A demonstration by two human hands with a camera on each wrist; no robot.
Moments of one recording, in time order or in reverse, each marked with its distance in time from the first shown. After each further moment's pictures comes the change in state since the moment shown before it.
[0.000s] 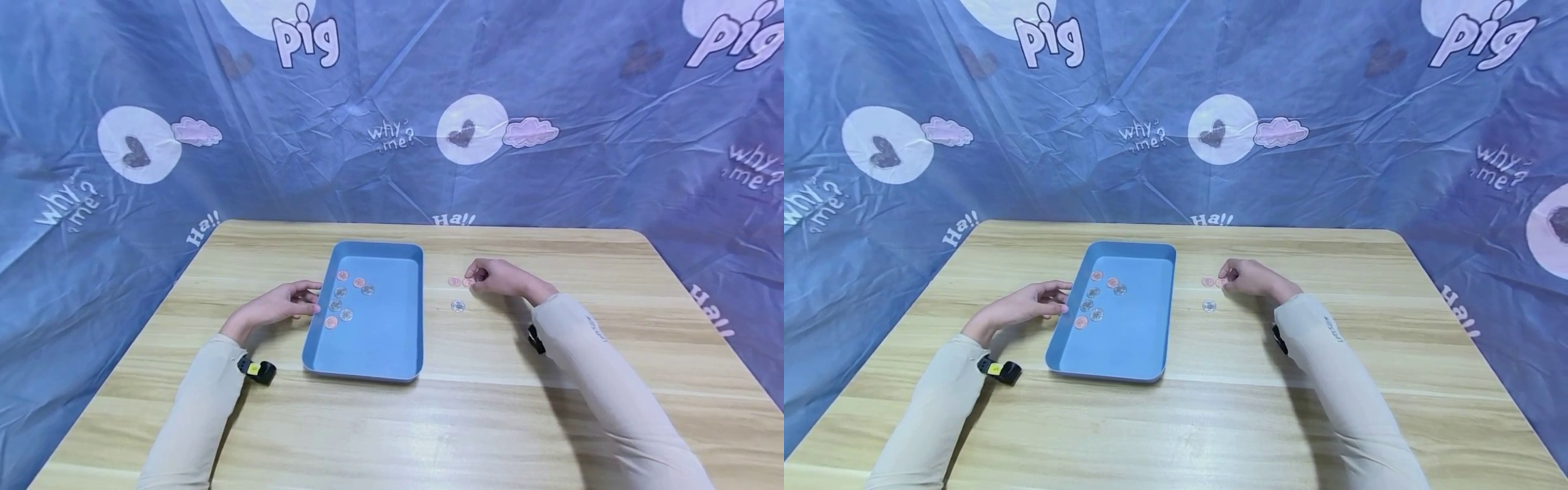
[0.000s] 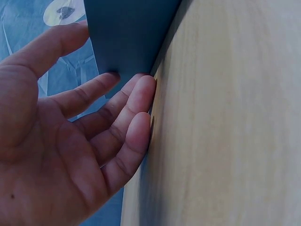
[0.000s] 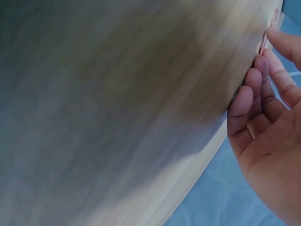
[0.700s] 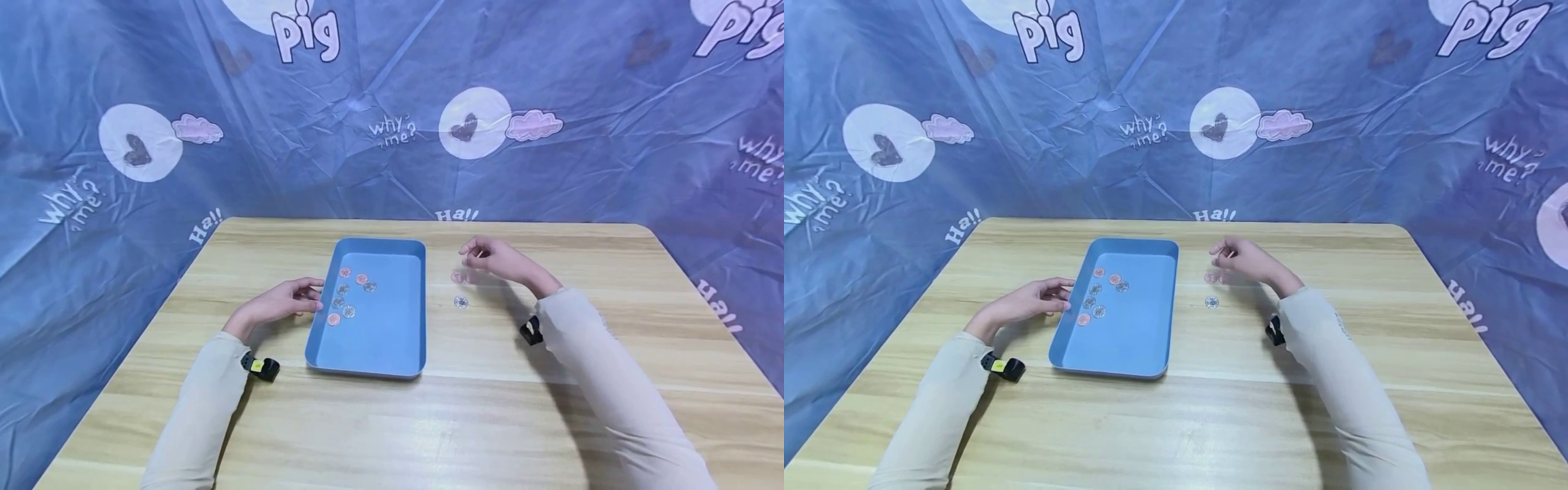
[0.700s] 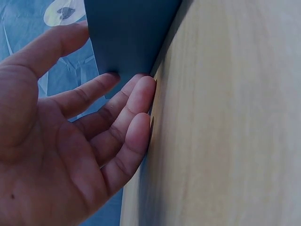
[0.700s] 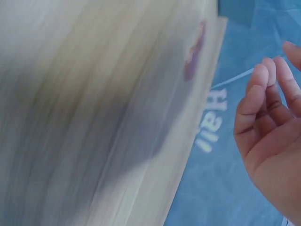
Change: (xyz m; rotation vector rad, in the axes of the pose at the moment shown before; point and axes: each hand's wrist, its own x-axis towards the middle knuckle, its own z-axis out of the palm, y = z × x) left_hand -0.001 0.002 -0.001 0.005 -0.005 -0.017; right_hand 0.002 -0.025 -0.012 0.237 0.124 -0.068
